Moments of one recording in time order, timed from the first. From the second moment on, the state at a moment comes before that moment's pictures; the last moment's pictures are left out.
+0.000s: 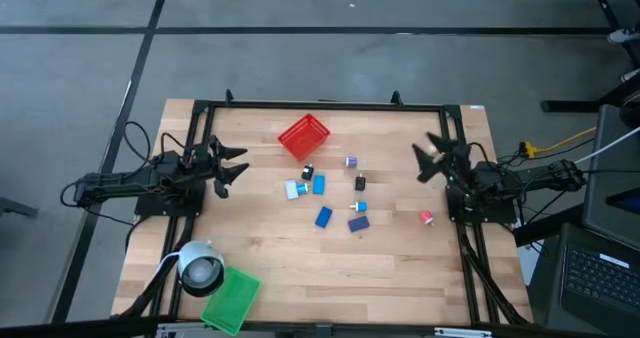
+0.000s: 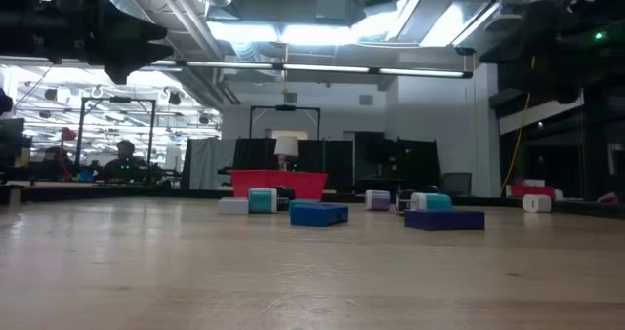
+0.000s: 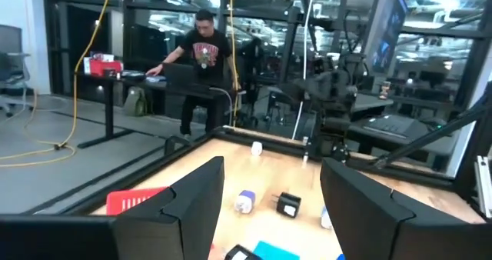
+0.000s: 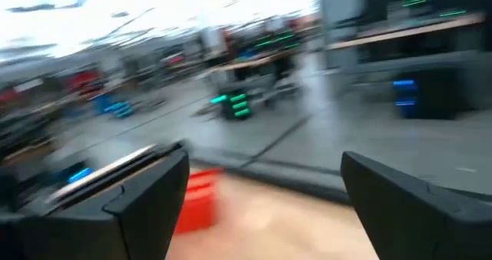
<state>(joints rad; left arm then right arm) 0.10 0.01 0.07 0.07 -0.23 -0.12 0.20 0.16 0.09 0.19 1.06 0.17</state>
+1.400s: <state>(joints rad) 0.10 0.46 0.11 0.08 -0.44 0.14 0.11 0.18 0.09 0.38 1.15 -0.22</state>
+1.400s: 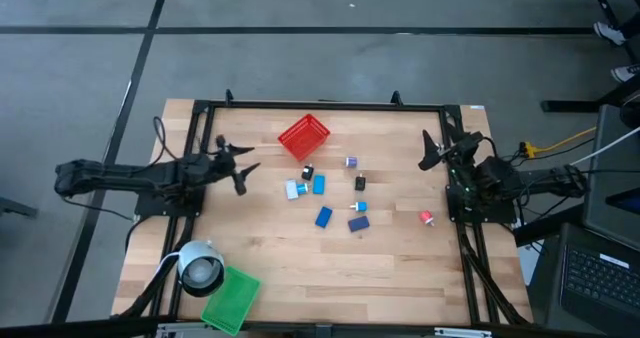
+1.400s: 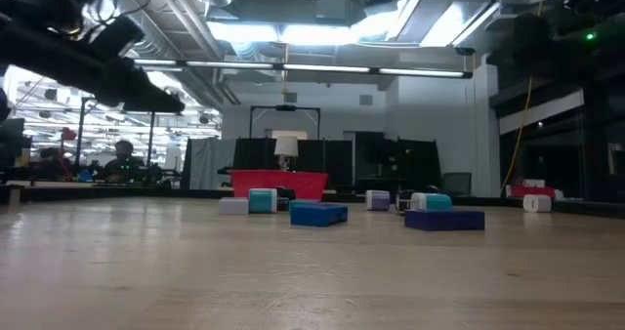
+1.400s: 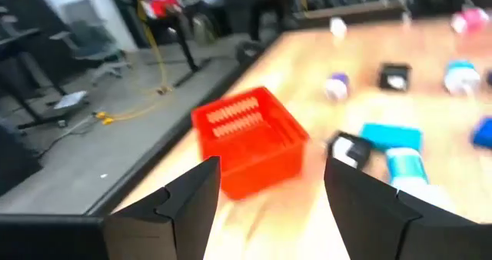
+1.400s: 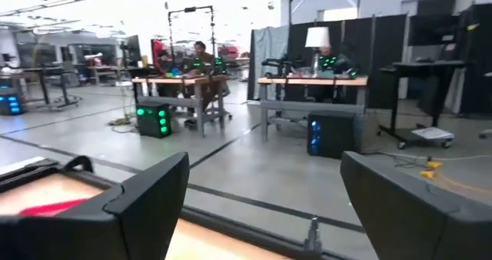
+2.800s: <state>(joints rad) 0.14 1.15 0.27 0.49 -0.31 0.23 0.04 0.18 0.09 0.52 0.76 -0.13</state>
